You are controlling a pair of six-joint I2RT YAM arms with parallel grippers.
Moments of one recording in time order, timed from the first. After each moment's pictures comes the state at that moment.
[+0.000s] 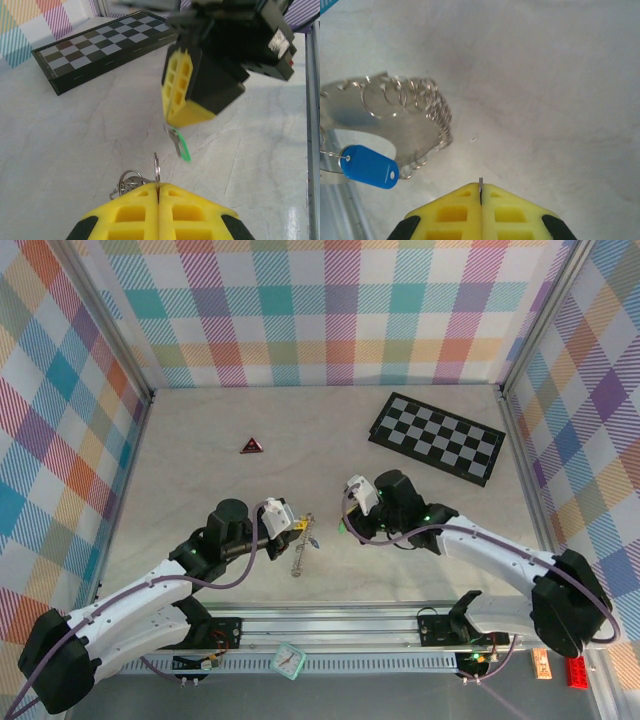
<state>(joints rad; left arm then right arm) -0.72 0.86 0.44 0.06 0.33 0.25 0.74 1.23 0.70 -0.21 -0.34 0.10</state>
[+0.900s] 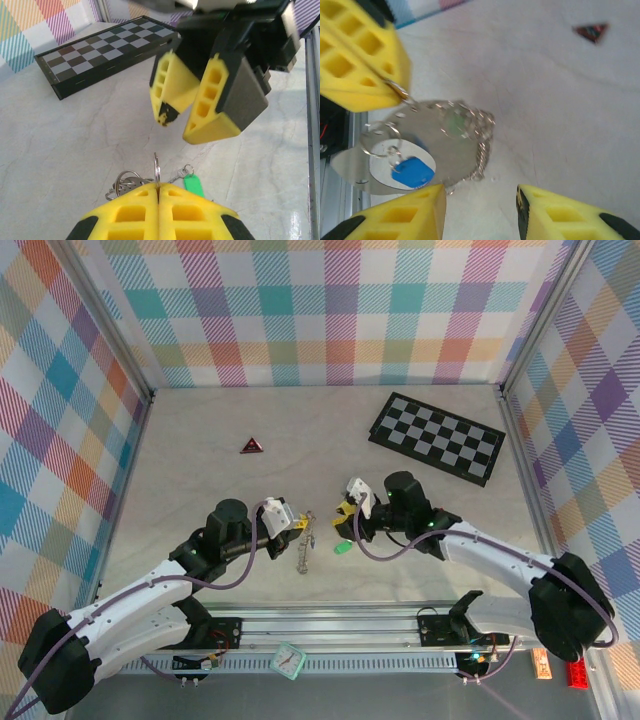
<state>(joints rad) -0.72 0.86 0.44 0.08 0.33 0.25 0.70 1.20 0.61 0.07 -0.55 -0.15</state>
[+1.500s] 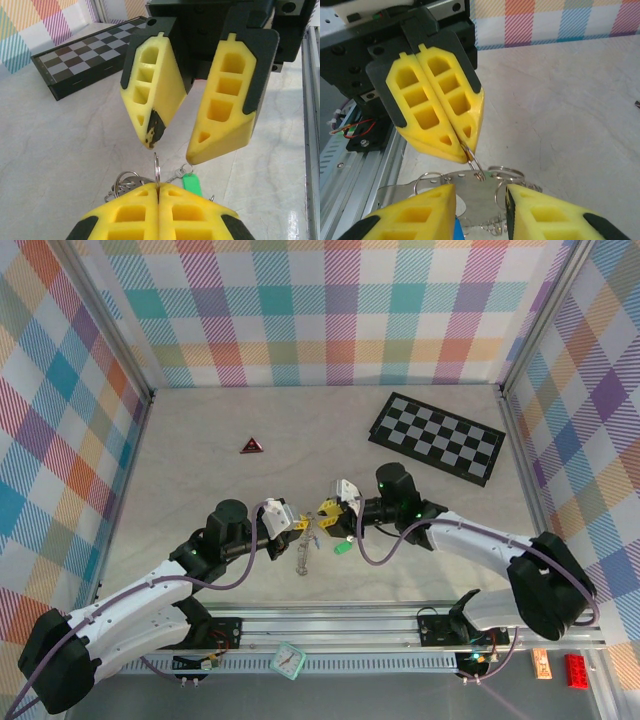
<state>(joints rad) -0.72 0.86 0.43 0.09 0.34 0.25 0.70 1.34 0.68 0.23 -0.80 -0.28</state>
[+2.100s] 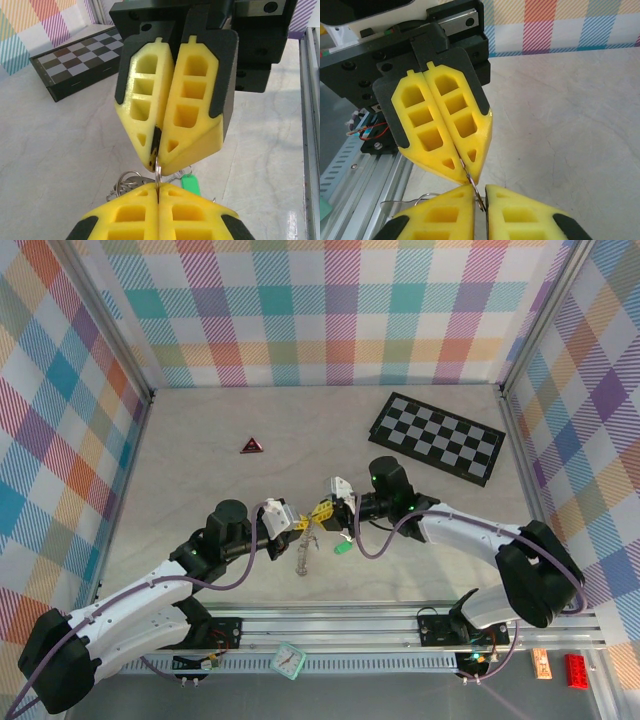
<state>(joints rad) -0.72 0.86 0.43 0.09 0.35 0.25 0.70 1.41 0.74 0.21 -0.90 -0.31</state>
